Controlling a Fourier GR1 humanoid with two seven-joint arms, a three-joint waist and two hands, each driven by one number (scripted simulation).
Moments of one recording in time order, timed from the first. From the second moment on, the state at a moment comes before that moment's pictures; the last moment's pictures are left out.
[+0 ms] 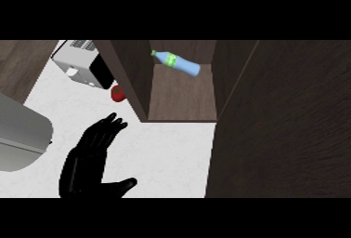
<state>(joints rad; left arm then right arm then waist) 0.02 0.38 -0.50 -1.70 0.67 0.23 -0.52 1.01 -0.34 0.40 -2.50 -0.01 0.60 -0.29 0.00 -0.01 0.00</state>
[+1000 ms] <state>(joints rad) 0.29 0.59 -0.29 -1.88 0.87 0.03 -0.52 0.87 -0.41 0.61 -2.50 0.02 0.51 -0.17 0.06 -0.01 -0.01</state>
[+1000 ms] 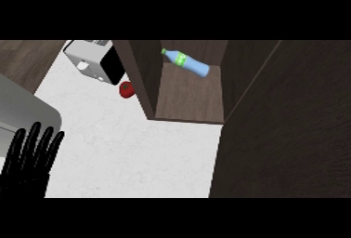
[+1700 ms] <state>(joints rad) 0.36 0.69 -0.20 -1.91 0.93 -0.13 -0.52 0.74 -0.40 0.64 -2.49 0.00 0.48 -0.07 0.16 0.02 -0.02</state>
